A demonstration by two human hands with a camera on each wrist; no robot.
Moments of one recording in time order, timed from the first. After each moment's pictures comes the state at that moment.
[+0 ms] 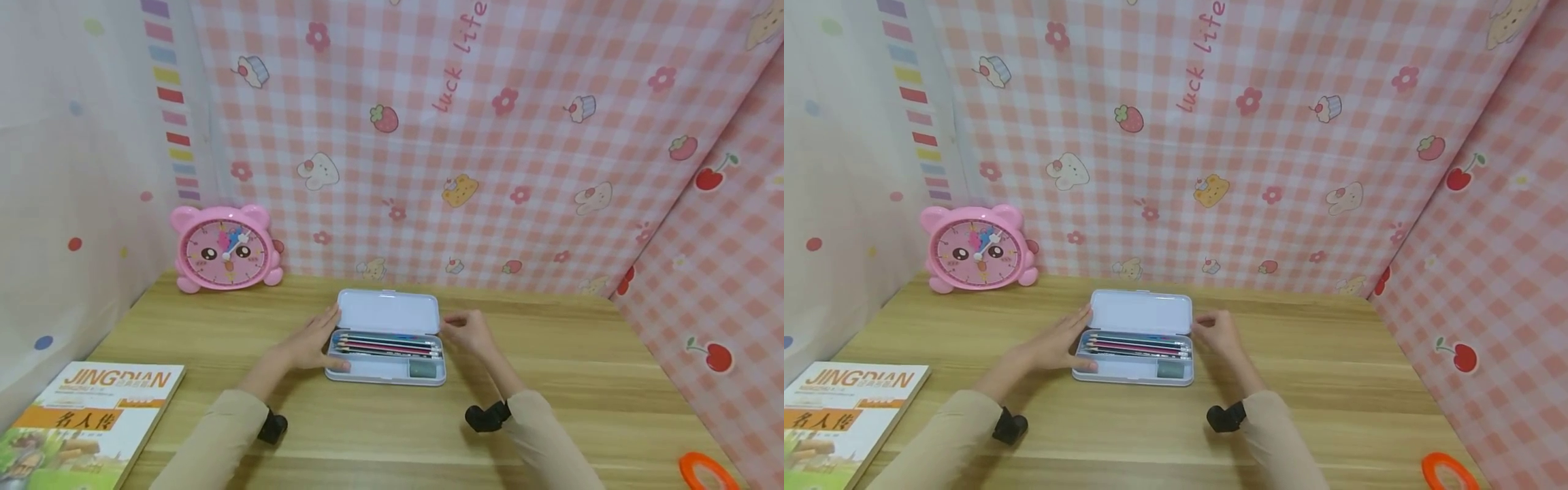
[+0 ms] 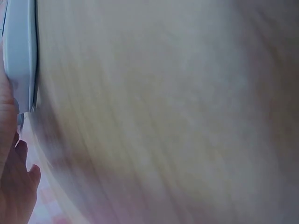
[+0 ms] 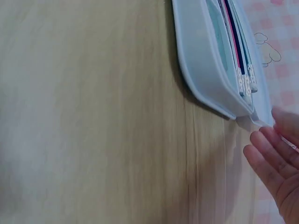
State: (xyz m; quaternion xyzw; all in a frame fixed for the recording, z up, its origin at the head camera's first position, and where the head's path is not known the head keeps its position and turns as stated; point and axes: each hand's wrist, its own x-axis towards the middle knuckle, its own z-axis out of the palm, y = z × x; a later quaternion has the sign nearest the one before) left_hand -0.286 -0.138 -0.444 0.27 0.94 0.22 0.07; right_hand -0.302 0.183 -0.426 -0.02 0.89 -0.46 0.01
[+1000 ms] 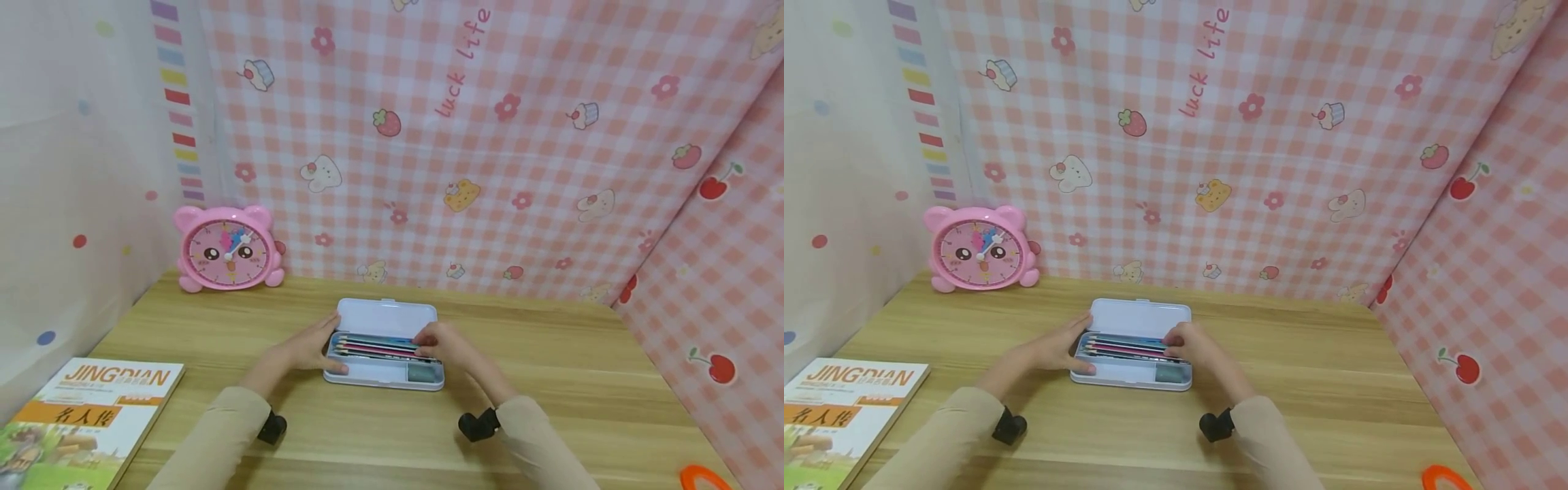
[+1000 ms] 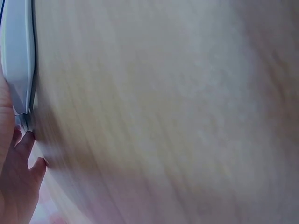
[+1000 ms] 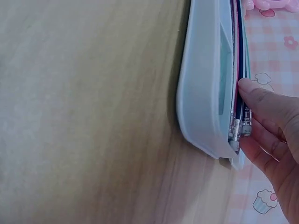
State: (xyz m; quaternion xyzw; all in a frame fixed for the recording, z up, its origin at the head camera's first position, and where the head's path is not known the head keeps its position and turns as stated) left_hand -0.288 -0.137 -0.445 0.26 0.92 0.26 0.10; right_hand -0.299 0.160 -0.421 -0.31 0.91 -0.26 0.05
